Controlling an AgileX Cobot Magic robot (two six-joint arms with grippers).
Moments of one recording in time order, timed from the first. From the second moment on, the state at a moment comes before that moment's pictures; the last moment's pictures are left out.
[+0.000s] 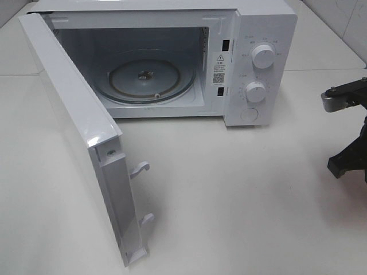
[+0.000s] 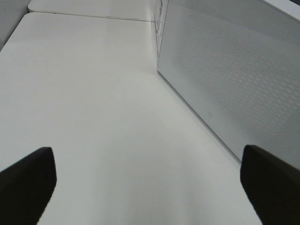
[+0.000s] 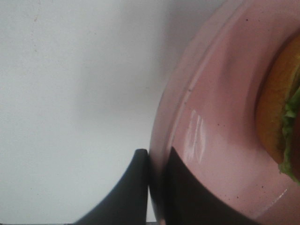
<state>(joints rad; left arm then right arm) 0.07 0.00 -0.52 -0.17 1.08 0.04 0.24 1.52 -0.82 -0.32 0.90 0.17</state>
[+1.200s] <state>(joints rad) 0.07 0.00 -0.52 -0.17 1.08 0.04 0.42 1.52 -0.82 -0.42 1.05 0.22</state>
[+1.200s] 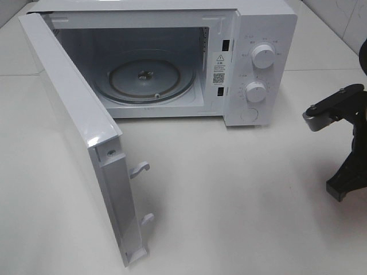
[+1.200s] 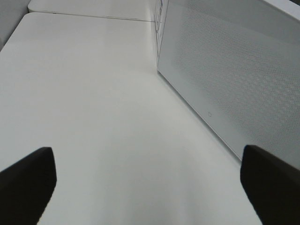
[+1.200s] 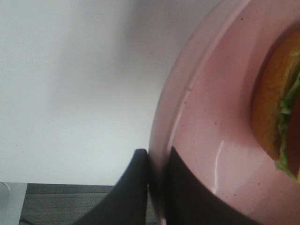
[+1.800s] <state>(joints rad) 0.07 0.00 -0.52 -0.17 1.08 0.04 0.59 1.41 -0.82 -0.43 1.11 0.26</state>
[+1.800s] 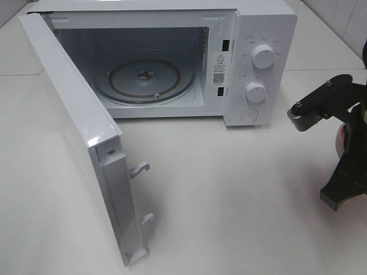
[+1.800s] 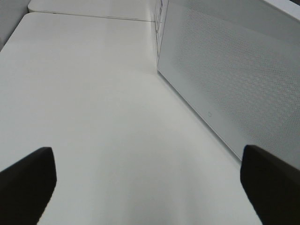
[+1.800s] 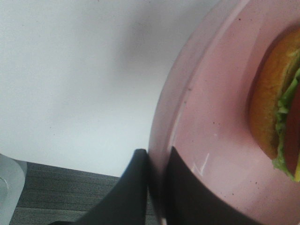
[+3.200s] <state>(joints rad) 0.07 0.00 -0.52 -0.17 1.08 0.04 0.89 1.33 -0.65 -0.55 1.11 0.46</state>
